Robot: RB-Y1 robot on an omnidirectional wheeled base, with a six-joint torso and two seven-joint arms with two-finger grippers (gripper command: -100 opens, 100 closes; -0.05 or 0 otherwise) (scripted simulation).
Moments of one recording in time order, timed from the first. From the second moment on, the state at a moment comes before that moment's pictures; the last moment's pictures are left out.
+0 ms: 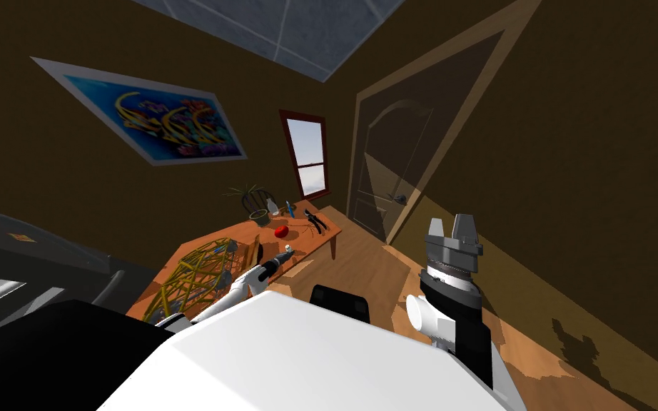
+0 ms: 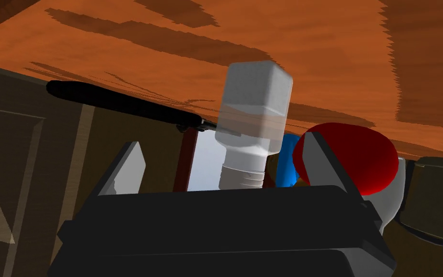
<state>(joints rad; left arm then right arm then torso) 0.17 0.60 -0.22 -1.05 -0.40 -0.13 -0.22 0.48 0.02 -0.02 -2.24 0.01 -0.58 0.15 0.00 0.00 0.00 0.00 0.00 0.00</state>
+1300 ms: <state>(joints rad) 0.12 0.57 -0.20 -0.98 -0.42 -0.14 -0.27 0.48 0.02 -0.02 -2.24 0.01 -0.58 0.15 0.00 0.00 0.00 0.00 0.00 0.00</state>
